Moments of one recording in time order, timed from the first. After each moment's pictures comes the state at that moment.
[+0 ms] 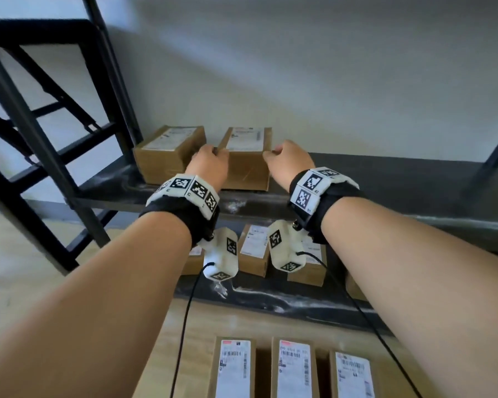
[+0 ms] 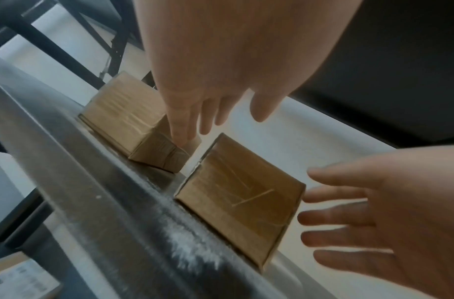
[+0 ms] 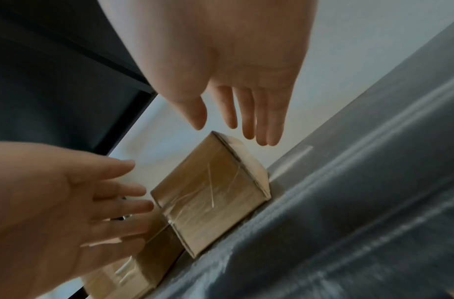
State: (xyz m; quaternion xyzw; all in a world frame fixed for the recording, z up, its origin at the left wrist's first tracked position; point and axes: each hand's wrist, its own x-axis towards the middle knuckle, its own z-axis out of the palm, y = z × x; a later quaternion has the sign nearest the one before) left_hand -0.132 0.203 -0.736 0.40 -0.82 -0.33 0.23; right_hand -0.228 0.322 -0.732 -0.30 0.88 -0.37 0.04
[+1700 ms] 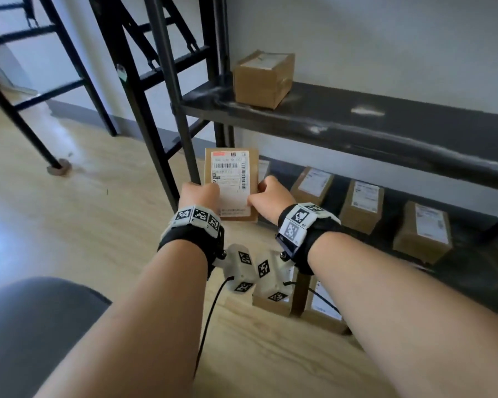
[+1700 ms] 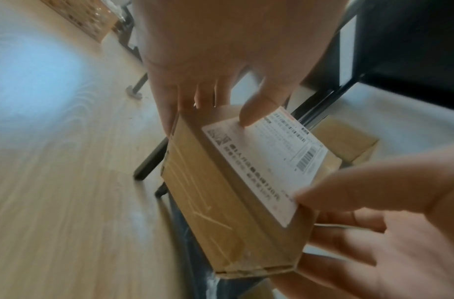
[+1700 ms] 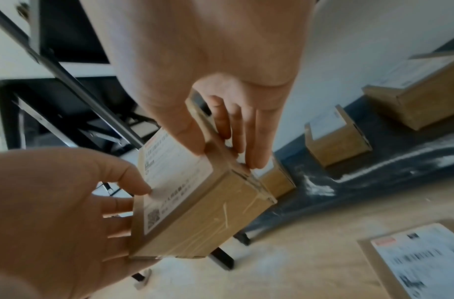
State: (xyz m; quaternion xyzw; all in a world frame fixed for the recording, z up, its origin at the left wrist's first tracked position) left_hand 0.102 0.245 -0.854 0.61 -0.56 -0.48 0.28; right_hand -0.006 0.325 -0.849 -0.36 0.82 -0.34 0.29
